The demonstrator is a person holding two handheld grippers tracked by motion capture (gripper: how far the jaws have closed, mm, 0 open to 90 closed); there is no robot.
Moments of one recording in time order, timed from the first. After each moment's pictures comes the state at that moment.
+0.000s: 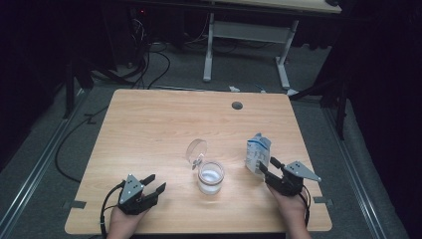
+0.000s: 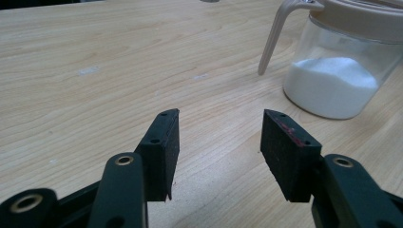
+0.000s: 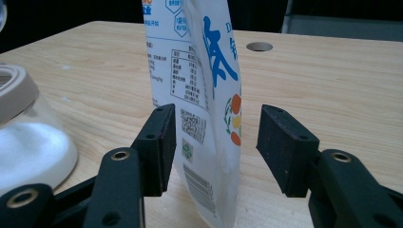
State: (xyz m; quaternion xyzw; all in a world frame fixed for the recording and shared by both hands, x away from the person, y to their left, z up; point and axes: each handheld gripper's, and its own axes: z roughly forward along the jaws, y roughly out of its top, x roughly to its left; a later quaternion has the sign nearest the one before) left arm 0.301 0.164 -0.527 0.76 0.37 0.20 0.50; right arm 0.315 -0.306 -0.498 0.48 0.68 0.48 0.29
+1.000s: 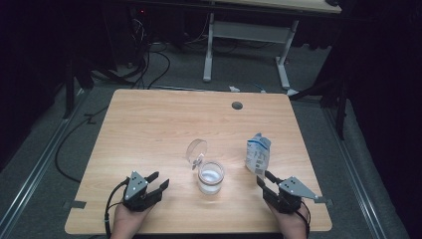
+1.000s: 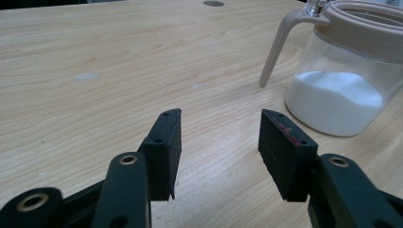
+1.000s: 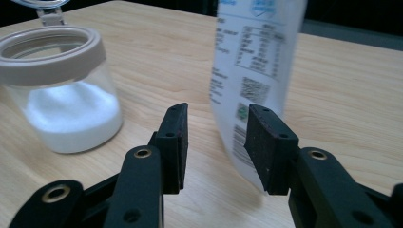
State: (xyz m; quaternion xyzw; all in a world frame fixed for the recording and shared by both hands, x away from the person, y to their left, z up) left arm 0.306 0.153 -0.523 0.75 0.38 0.21 0.50; right arm 0.270 -0.284 -0.495 0.44 0.71 0.46 0.30
